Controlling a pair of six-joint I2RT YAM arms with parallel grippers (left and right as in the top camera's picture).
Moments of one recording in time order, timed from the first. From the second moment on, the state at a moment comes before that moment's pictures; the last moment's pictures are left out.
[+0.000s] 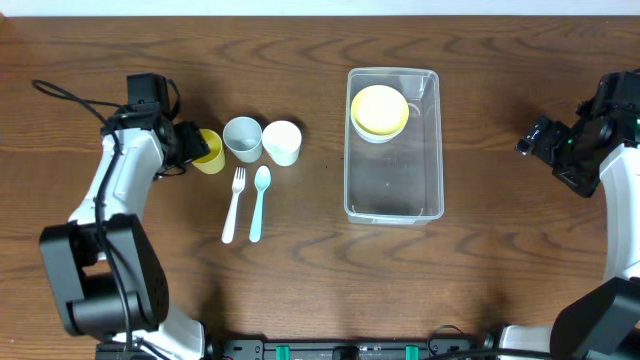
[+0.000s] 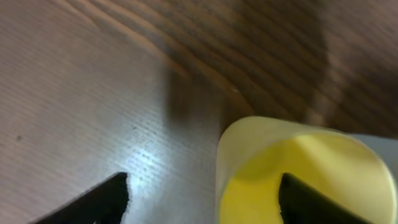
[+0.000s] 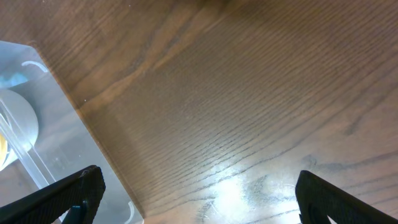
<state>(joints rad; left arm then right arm) 0.14 1.77 1.22 -0.71 -0.04 -0.36 -0.32 1.57 1.33 -1.03 -0.10 0.35</state>
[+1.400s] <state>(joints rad) -0.58 1.69 1.64 -0.93 0.12 -0.23 -0.32 1.57 1.33 -1.03 -0.10 0.35</state>
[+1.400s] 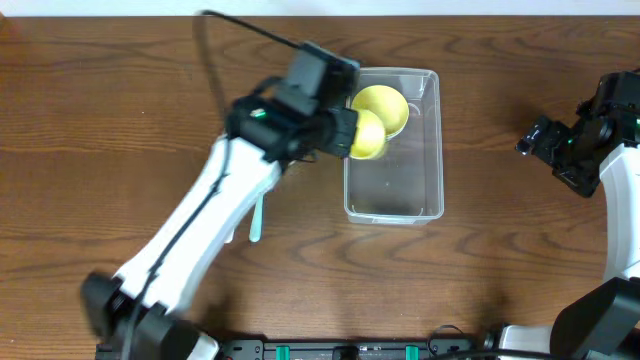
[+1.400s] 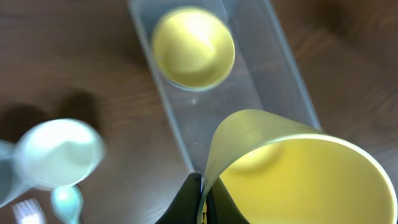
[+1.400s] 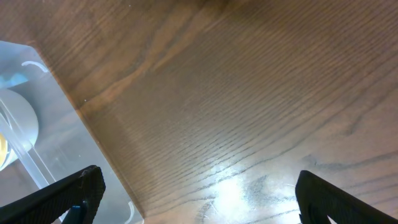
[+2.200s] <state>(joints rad) -0.59 2.01 1.63 -0.73 0.03 -0.20 -0.32 1.57 1.33 -1.03 -0.10 0.35</state>
